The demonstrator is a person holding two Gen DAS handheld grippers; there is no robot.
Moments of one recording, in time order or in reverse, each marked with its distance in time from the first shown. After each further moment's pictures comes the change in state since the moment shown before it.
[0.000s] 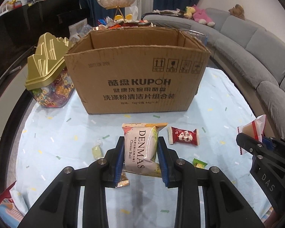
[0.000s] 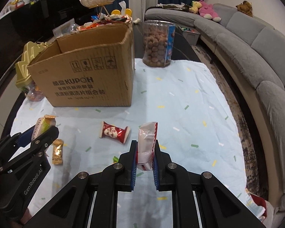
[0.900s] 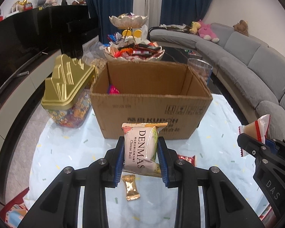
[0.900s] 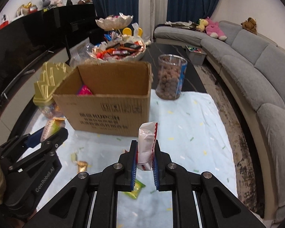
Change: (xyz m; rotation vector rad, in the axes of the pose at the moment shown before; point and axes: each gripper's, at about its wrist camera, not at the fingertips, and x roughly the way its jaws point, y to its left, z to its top) left arm -0.049 0.025 0.046 -0.050 -0.095 0.012; right arm -0.057 0.030 0.050 -0.048 -0.126 0.036
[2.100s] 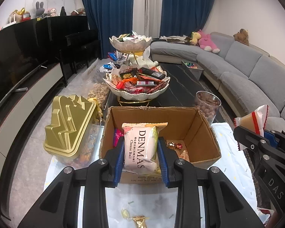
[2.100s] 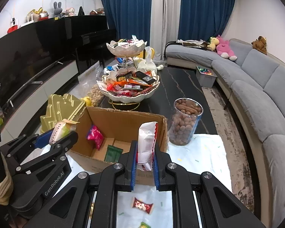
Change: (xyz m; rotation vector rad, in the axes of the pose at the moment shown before) left arm 0.017 0.022 0.099 0.015 -0.069 -0.002; right arm 0.007 0.024 0.099 -0.068 -0.103 0.053
